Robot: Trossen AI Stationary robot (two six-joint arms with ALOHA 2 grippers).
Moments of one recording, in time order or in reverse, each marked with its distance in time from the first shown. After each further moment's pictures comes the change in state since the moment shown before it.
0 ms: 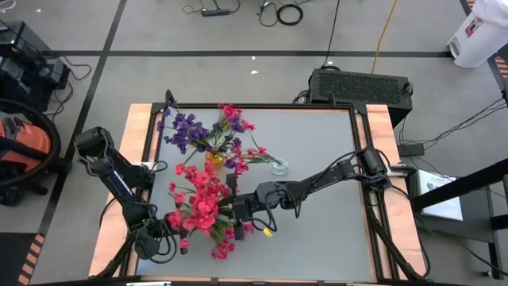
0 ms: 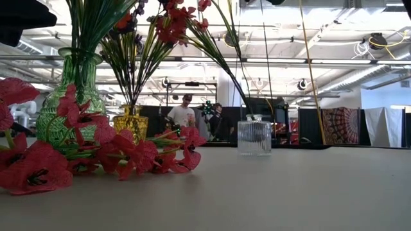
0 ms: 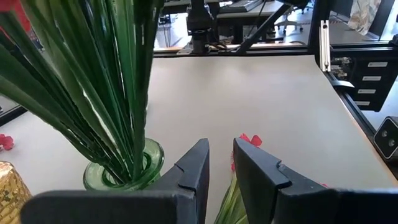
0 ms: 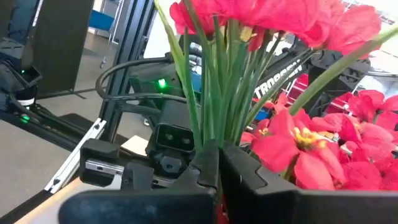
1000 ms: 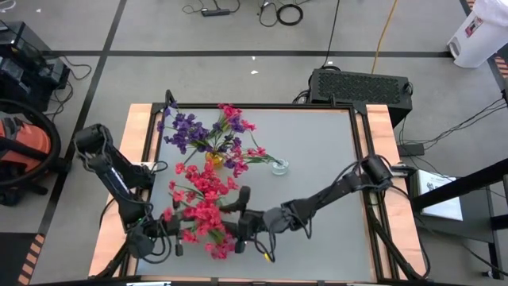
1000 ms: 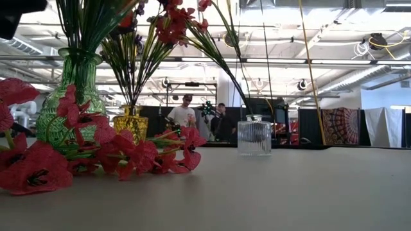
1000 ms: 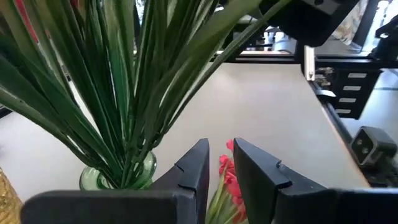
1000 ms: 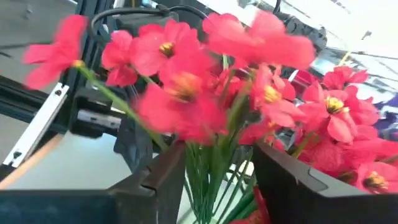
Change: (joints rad) left arm -0.027 -0.046 0.001 0.002 0.009 0.000; right arm 0.146 0.000 0.001 -0.083 0.424 -0.052
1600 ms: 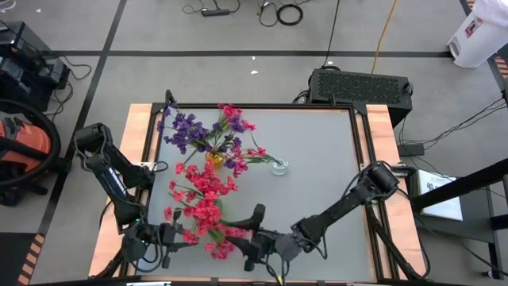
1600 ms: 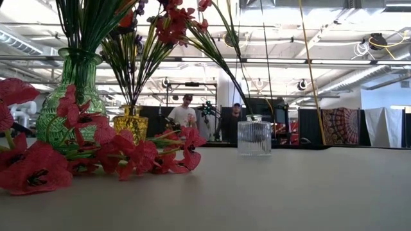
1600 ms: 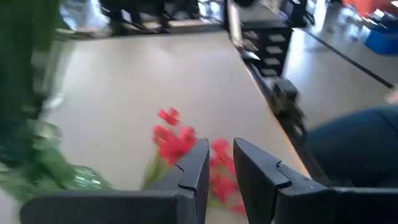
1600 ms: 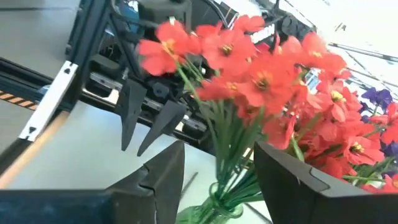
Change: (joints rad) left arm -0.074 -0.014 0.000 -0.019 0.230 0.032; right arm 0.156 0.000 0.000 -0.056 0.284 -0.036
